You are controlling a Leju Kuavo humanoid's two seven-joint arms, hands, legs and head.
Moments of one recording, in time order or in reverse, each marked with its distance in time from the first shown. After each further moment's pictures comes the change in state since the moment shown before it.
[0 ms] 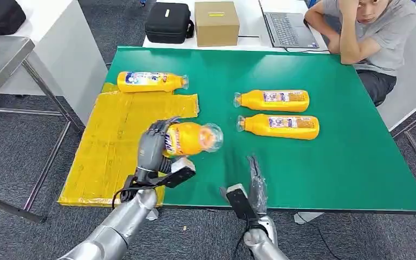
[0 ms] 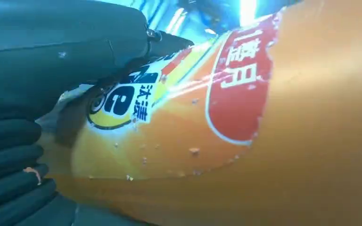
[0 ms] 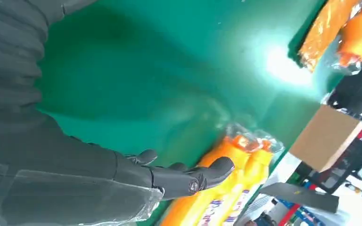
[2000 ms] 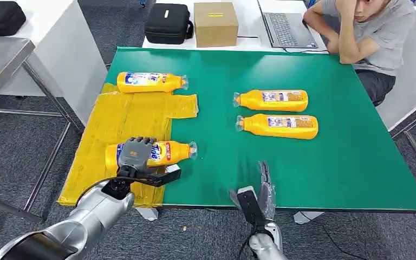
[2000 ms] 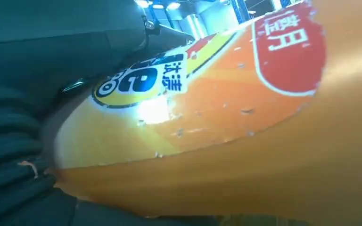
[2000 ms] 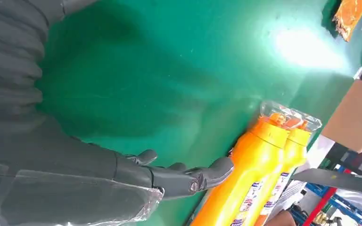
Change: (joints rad) left arm -0.161 0.182 -0.301 0.314 -0.462 -0.278 0.712; right arm 0.031 0.000 -0.071 -0.013 -0.038 0.000 0.000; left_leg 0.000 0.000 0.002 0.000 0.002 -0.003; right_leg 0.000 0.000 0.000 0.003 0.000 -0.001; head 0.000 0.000
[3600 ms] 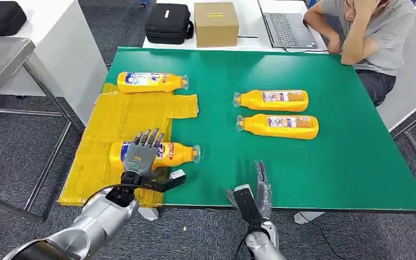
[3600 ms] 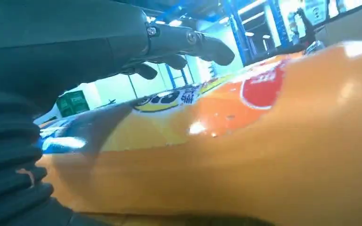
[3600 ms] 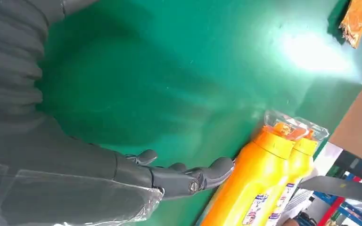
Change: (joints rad) left arm 0.058 -0.022 0.017 -0.050 -0.061 0.150 0.016; right arm -0.031 0.023 -0.005 0.067 -0.003 0.000 0.000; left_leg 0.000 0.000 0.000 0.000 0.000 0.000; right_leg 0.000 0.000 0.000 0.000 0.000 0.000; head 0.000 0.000
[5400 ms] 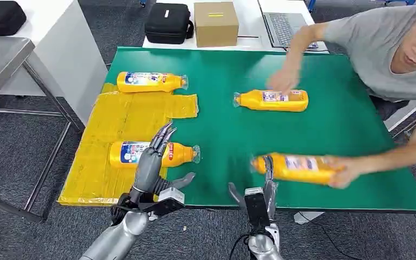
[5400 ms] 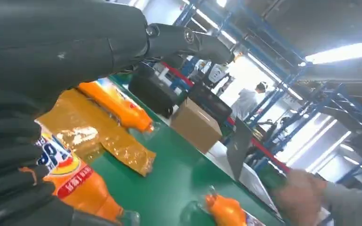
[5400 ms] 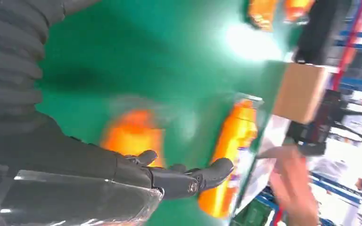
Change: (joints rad) left arm 0.331 -0.019 0.033 -0.663 0.931 -0.069 -0.833; right arm 0.159 -0.022 0.026 -0.417 -0.072 0.034 -0.001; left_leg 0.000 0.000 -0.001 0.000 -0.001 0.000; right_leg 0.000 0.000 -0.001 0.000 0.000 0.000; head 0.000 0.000
